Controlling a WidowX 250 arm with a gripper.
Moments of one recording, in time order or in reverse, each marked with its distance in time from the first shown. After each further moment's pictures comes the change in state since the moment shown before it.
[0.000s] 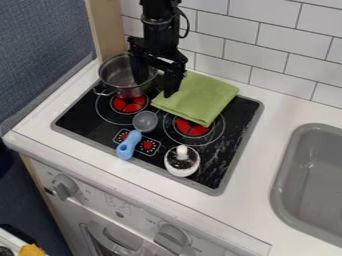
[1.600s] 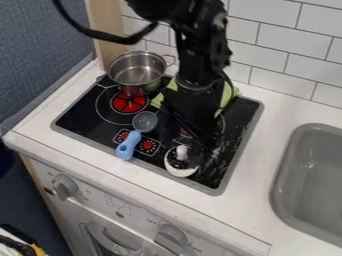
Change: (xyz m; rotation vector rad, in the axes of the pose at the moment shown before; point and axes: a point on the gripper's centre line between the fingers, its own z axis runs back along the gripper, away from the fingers) arm -0.071 -0.110 -0.003 0.007 0.011 -0.310
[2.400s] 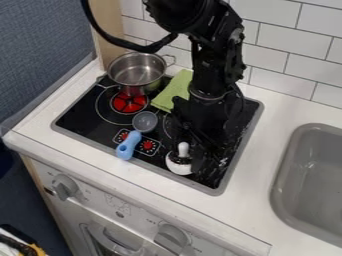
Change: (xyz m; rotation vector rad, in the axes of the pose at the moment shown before) arm 0.005 -0.008 -0.010 0.000 0.040 -0.043
